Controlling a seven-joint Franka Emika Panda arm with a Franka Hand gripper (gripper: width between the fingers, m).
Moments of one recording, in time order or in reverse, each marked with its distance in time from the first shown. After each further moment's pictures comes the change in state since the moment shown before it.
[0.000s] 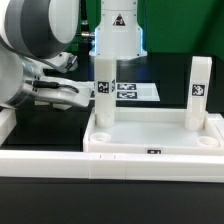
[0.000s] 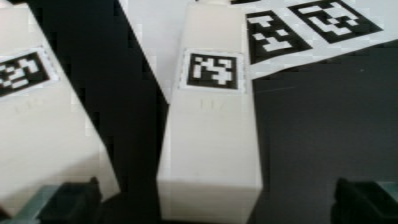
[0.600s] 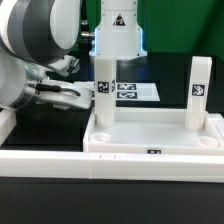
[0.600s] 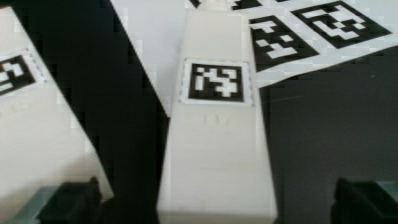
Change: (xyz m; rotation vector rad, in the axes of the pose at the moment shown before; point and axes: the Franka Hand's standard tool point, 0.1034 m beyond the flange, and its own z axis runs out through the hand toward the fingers) arm -0.001 0.002 0.010 0.005 -0.020 0.019
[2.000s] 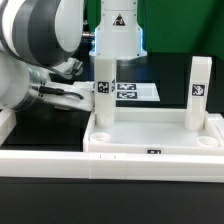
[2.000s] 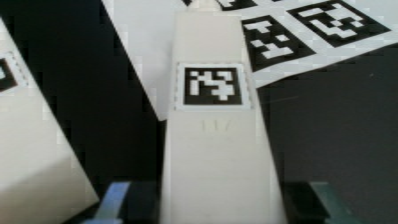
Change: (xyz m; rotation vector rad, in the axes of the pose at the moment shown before) arm 0.001 -0.003 0.003 -0.005 -0.007 0.016
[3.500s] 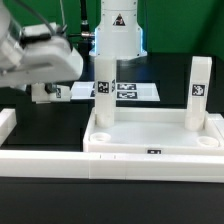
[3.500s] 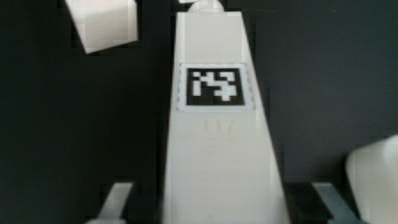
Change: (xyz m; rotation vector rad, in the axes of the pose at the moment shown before) arm -0.016 -0.014 -0.107 -0.050 0.403 -0.257
